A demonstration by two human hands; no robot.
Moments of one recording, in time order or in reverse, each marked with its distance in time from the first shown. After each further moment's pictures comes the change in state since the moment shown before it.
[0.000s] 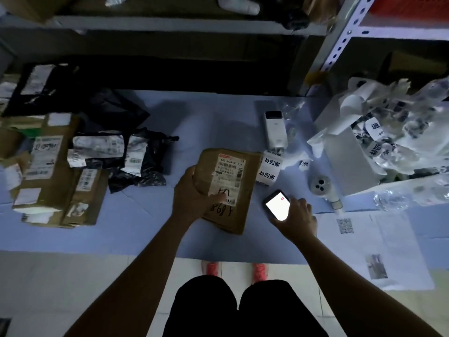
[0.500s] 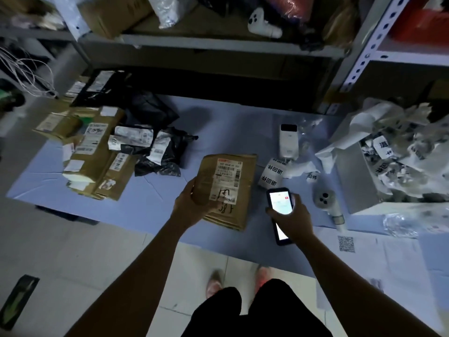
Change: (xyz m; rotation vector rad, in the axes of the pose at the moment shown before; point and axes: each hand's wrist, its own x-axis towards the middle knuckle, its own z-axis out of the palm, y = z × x) left_hand -0.062 -0.002 0.003 0.018 0.118 -0.204; right_hand 0.001 0.004 -0.027 0.613 -0.049 -0.148
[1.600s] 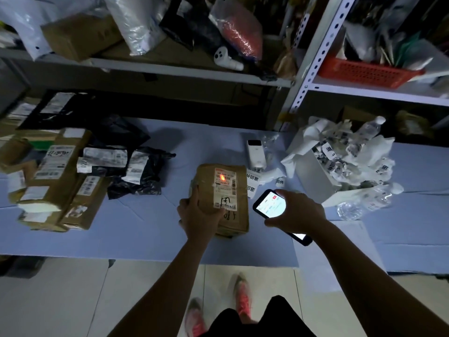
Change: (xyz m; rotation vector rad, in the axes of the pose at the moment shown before) left_hand -0.023 0.017 0.041 0.082 0.203 0.110; right_hand -0.093 -0.097 -0.079 -0.702 0.014 -0.150
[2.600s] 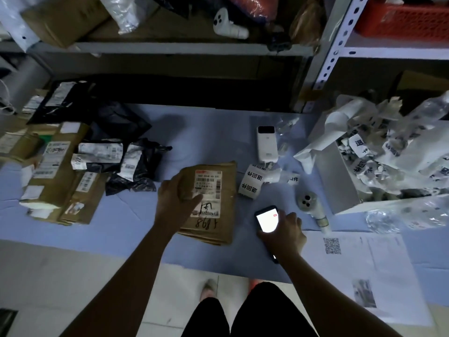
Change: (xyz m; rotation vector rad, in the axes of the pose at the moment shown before) left_hand 0.065 0.011 -0.015 0.117 -0.112 0.088; right_hand 0.084 0.053 0.158 0.156 -0.005 0.283
